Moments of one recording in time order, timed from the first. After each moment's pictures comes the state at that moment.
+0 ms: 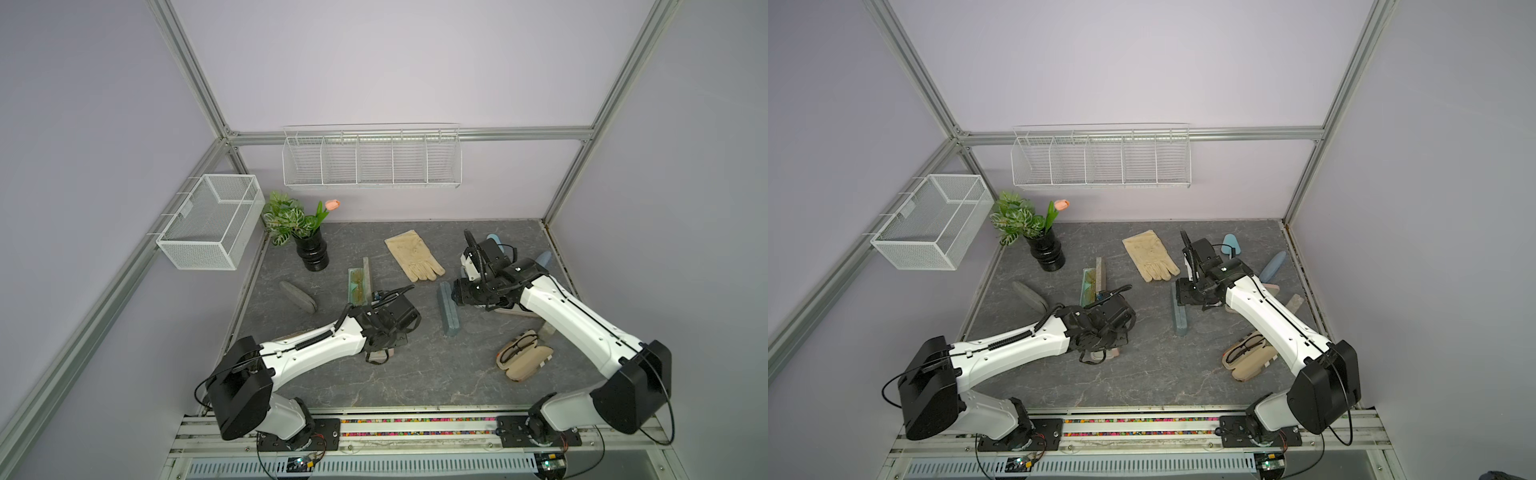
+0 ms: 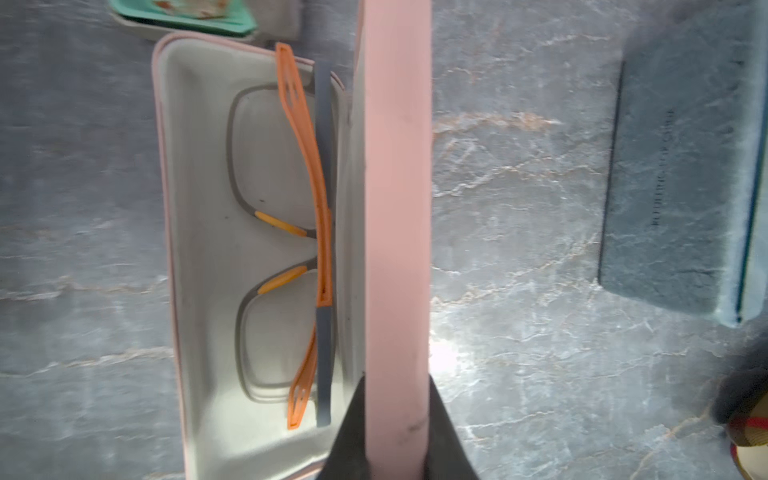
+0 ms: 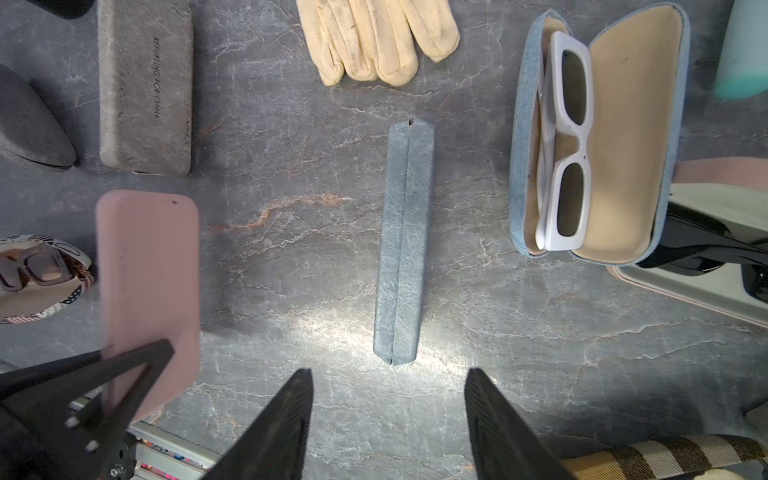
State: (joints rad) left arm -1.01 1.50 1.04 -0.74 -0.23 -1.07; right arm 0.54 1.44 1.30 -0.95 -0.04 0.41
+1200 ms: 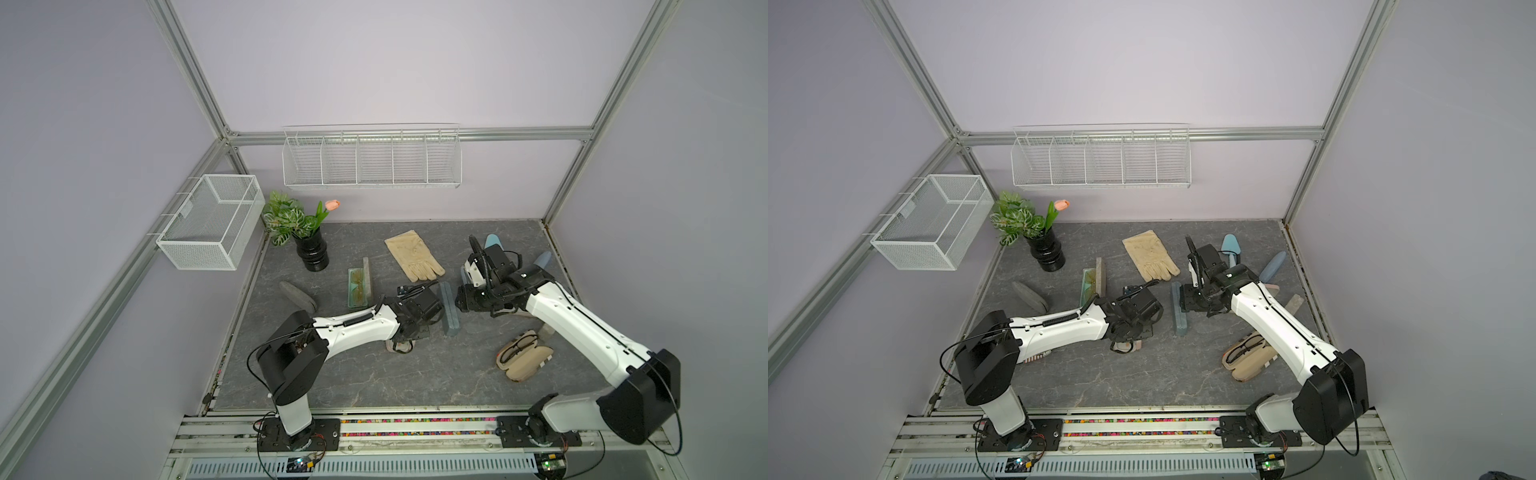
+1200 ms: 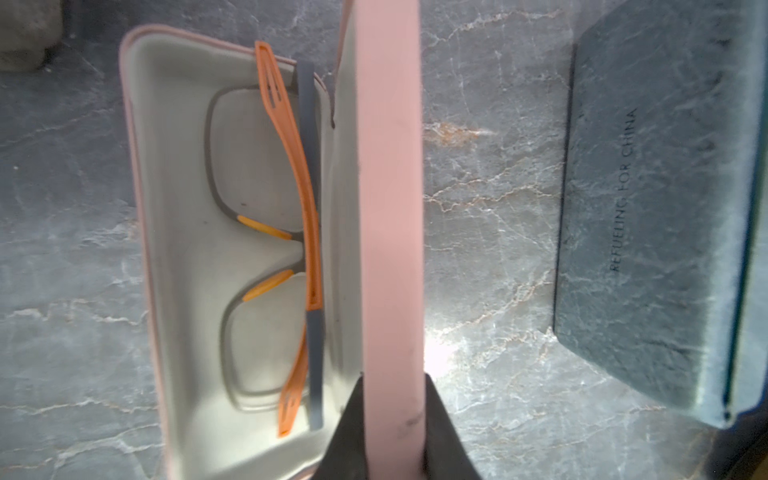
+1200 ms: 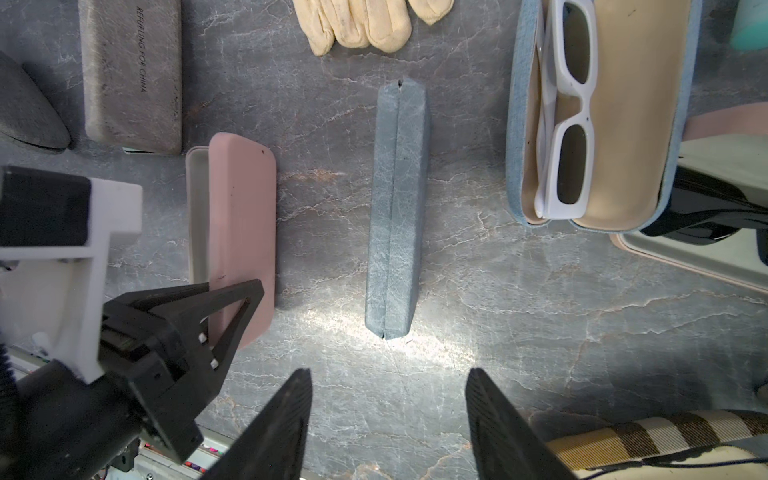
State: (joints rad) left arm -1.02 1.75 1.20 -0.65 -0.22 -1.04; right arm 0.53 1.39 1.23 -0.96 -0.07 0.42
